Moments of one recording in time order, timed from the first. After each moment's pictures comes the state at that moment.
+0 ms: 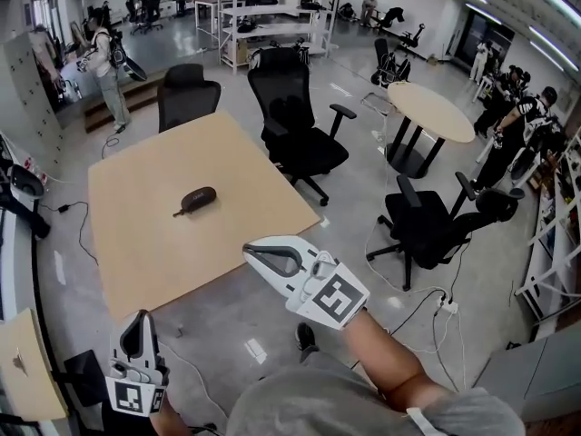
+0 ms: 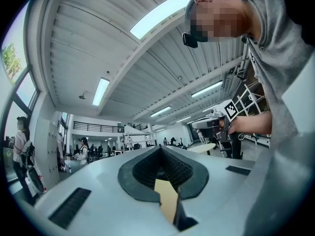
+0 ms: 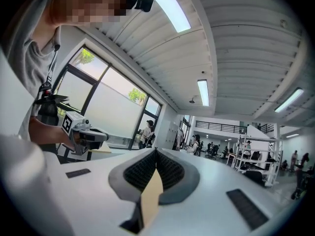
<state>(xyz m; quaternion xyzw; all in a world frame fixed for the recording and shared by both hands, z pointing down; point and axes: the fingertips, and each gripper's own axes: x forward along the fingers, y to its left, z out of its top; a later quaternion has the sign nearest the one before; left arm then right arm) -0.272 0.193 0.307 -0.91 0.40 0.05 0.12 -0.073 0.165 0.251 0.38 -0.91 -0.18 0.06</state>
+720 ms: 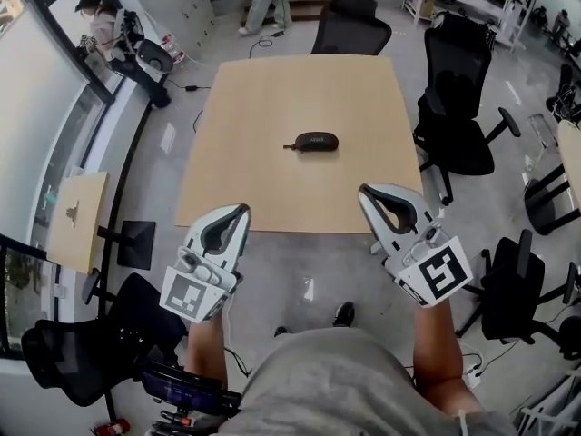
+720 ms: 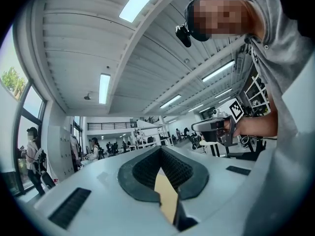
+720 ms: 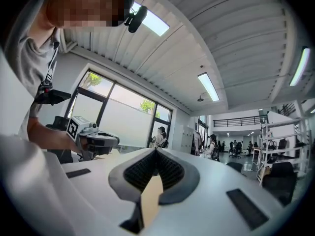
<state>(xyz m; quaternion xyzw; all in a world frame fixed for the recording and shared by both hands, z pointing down) -0.133 0.064 0.293 -0.87 0.48 0.01 0.11 0.026 0.023 0.273 0.27 -0.96 -0.11 0.02</state>
